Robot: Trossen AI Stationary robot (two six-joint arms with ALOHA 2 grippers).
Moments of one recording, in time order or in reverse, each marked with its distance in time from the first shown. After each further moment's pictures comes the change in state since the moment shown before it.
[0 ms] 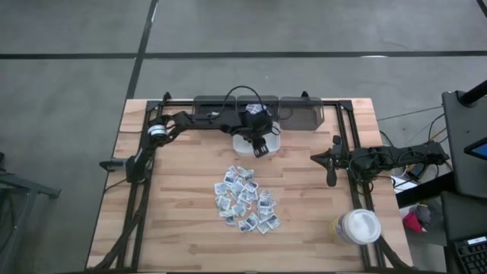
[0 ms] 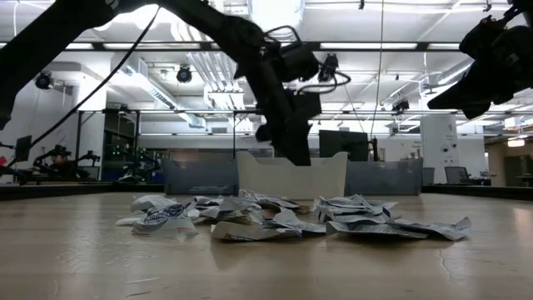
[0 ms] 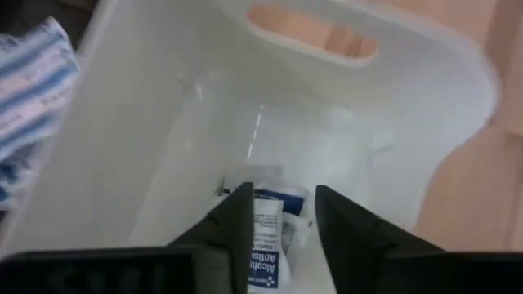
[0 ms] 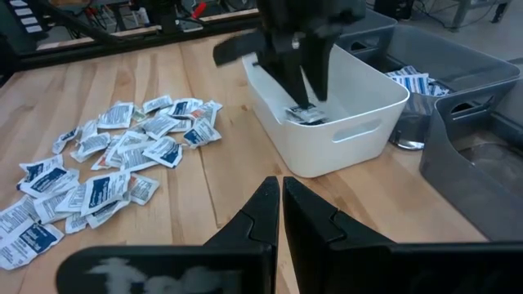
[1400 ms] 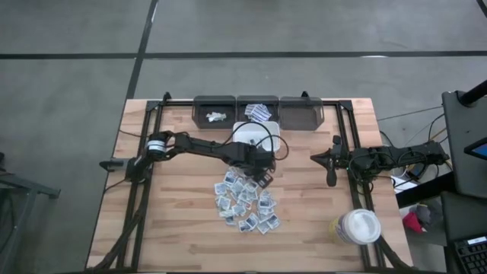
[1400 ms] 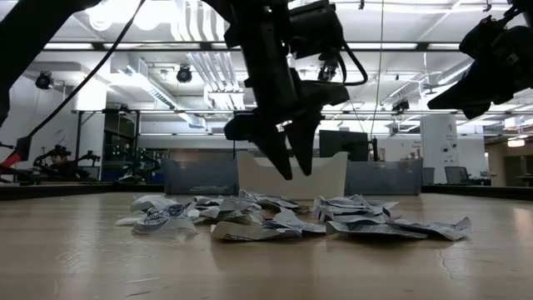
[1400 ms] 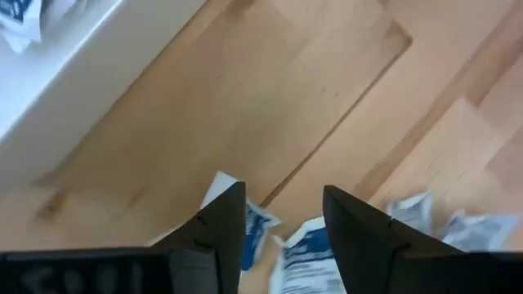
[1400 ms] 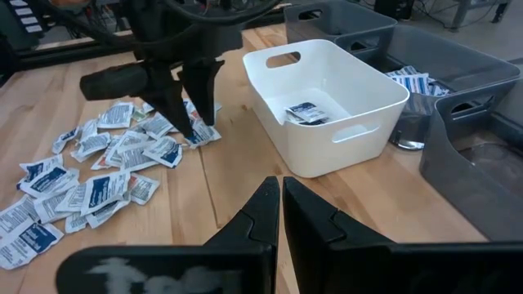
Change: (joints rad) left arm -0.281 -0.002 -0.012 -0.186 -0.077 -0.701; right arm 0.000 0.000 0.000 0.000 0.000 0.000
